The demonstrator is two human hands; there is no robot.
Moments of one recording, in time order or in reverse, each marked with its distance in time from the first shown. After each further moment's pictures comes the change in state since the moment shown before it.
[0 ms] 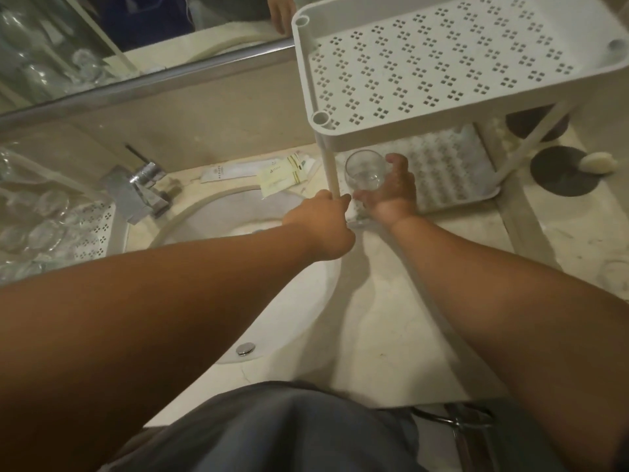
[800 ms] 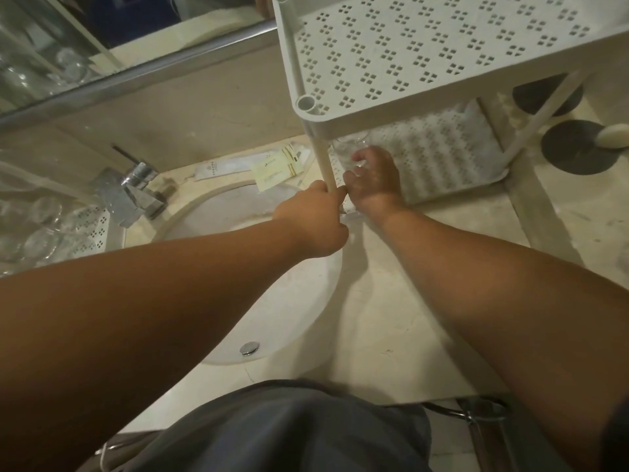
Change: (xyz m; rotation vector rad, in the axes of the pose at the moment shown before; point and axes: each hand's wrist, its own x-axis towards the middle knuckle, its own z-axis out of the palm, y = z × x) left_hand 0.002 -0.008 0.001 0.012 0.034 0.067; right_hand 0.009 0.000 0.030 0.127 -0.018 -0.121
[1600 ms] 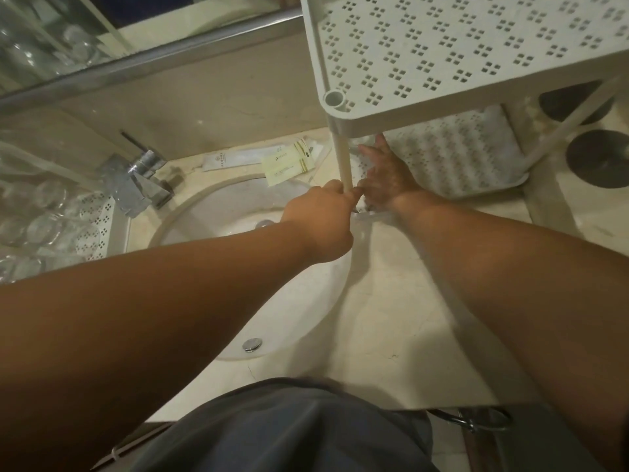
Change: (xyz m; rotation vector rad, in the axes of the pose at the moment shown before) left_hand -0.001 -0.007 0.003 0.079 0.004 0.044; right_hand 0.030 0.004 -0.005 -0.406 -0.359 -0.086
